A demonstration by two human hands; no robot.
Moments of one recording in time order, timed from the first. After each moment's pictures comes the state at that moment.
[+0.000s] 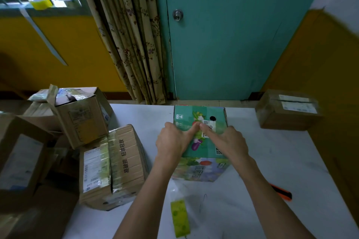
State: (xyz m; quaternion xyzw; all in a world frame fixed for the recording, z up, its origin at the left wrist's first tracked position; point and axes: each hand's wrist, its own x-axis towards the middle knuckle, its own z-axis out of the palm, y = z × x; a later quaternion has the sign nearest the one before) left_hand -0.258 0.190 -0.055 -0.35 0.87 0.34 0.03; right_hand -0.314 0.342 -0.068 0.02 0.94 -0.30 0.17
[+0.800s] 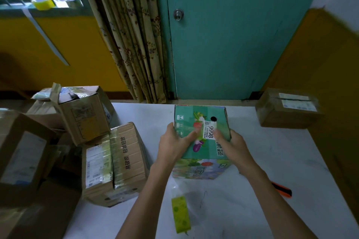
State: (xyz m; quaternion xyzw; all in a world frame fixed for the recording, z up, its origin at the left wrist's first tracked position) left_hand -0.235 0.184 -0.079 -0.29 0.80 0.53 0.00; right_hand -0.295 0.369 -0.086 -0.02 0.81 -0.55 0.20
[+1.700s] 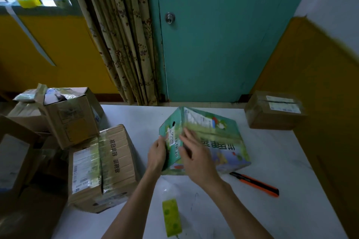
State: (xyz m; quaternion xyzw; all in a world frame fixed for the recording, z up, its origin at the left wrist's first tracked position) left_hand -0.227 0.176 -0.146 -0.38 0.69 0.61 -0.01; right_hand -0.239 0.316 -0.076 -0.23 0.86 -0.45 0.11
